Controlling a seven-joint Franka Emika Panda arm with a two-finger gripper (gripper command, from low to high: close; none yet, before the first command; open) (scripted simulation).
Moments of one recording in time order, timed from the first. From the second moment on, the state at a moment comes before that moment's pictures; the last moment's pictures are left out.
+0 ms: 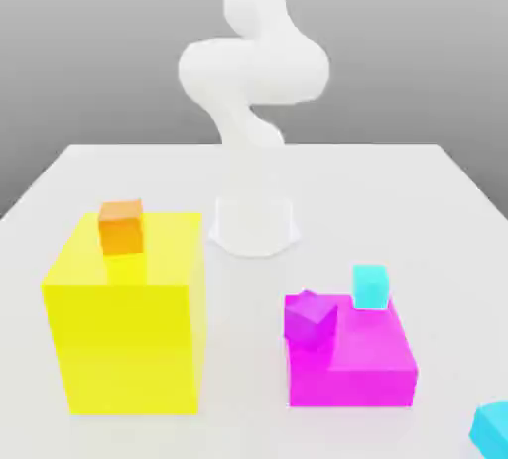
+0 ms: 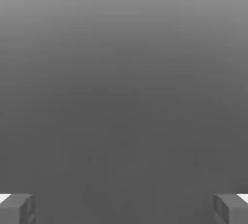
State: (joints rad) arm -0.01 -0.71 0.04 -2.29 -0.02 2.32 0.83
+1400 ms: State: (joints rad) arm 0.21 0.59 0.31 -2.13 -0.38 2.67 1.31
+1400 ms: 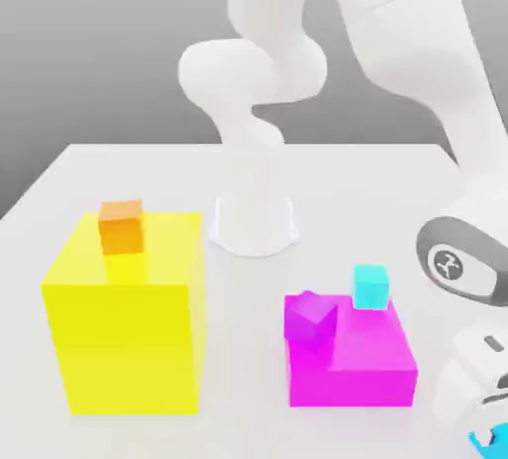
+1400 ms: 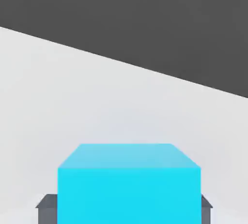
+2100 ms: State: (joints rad) arm 0.03 -0.04 0.31 -2.53 -0.05 2.46 1.40
